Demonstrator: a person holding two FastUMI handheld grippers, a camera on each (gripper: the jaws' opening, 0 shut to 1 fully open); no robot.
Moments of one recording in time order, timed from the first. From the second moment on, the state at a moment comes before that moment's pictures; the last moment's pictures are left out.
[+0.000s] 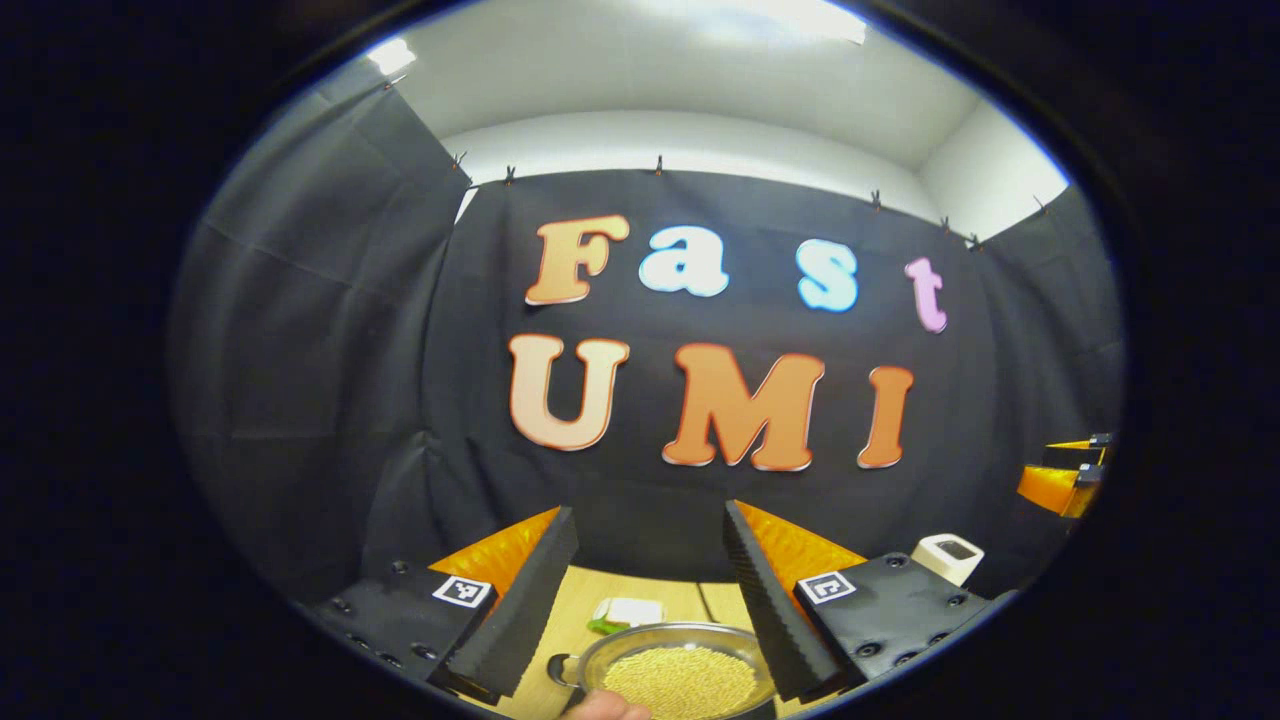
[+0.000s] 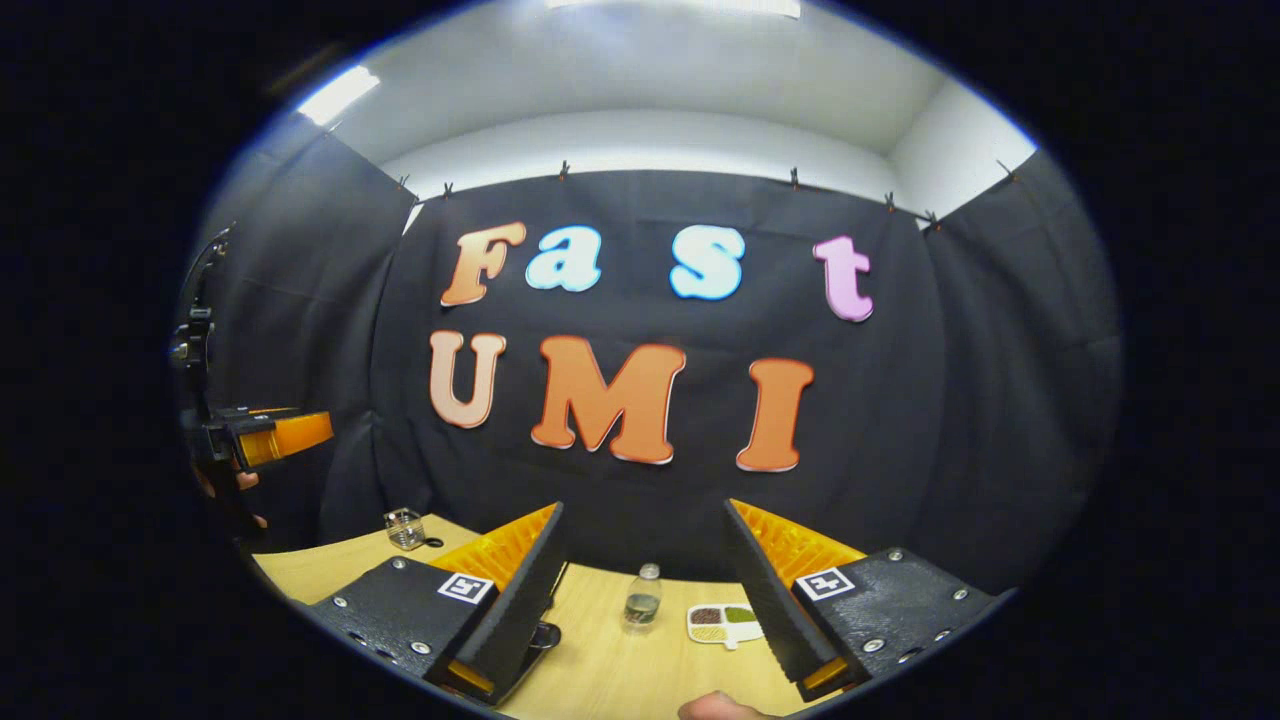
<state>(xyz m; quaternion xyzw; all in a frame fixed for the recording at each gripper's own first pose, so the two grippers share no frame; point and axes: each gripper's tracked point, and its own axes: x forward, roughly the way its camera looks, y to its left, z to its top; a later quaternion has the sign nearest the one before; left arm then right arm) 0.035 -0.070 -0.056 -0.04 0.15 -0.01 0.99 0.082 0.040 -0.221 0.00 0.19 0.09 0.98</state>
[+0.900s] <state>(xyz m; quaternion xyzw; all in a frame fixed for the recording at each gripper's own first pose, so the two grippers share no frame) 0.002 -0.083 0.106 -0.04 0.03 0.00 1.00 0.070 -0.042 -0.106 0.00 0.09 0.03 1.00</state>
